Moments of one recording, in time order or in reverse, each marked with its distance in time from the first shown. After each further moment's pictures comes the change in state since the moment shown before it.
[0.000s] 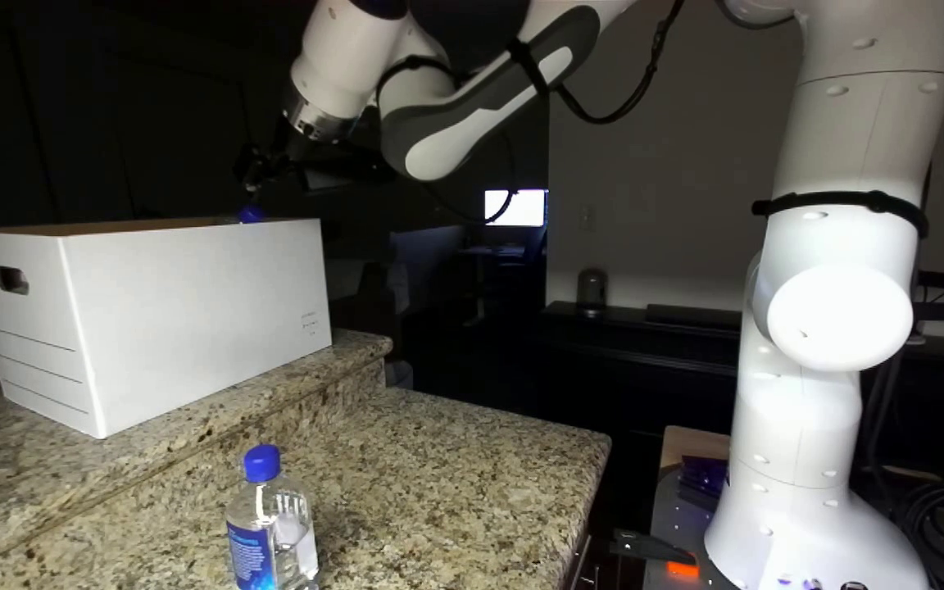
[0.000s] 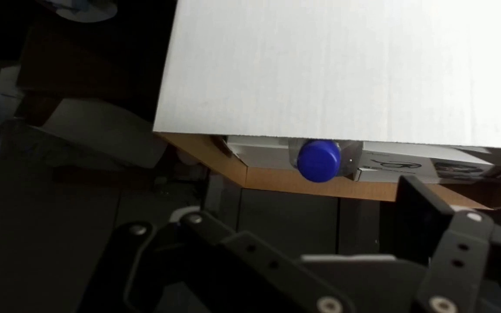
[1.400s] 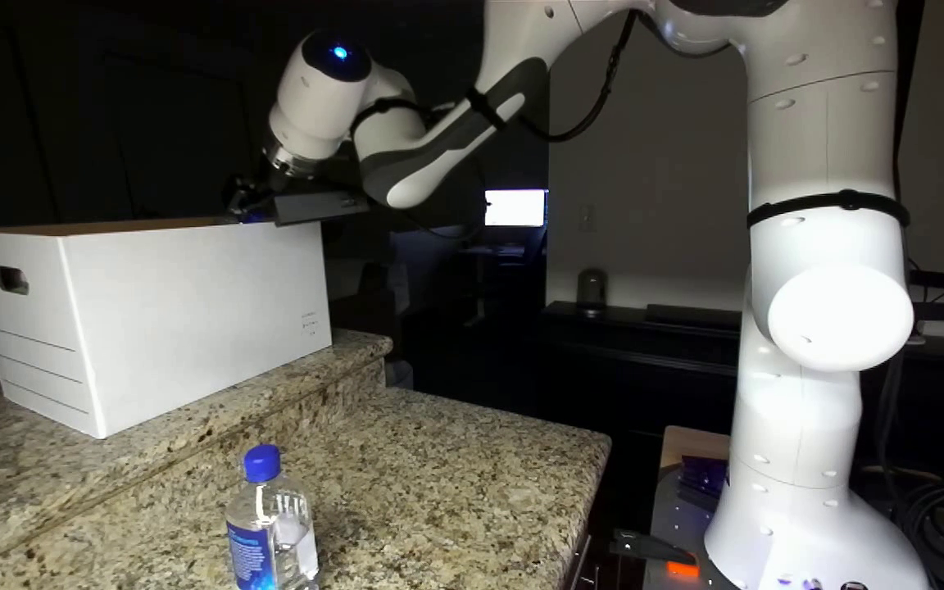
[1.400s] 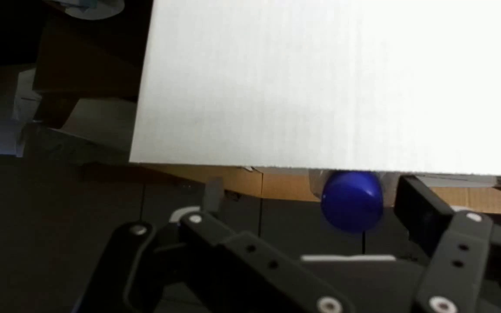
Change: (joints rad) arm 0.005 0.198 -0.029 0.167 -0.222 -0.008 0.250
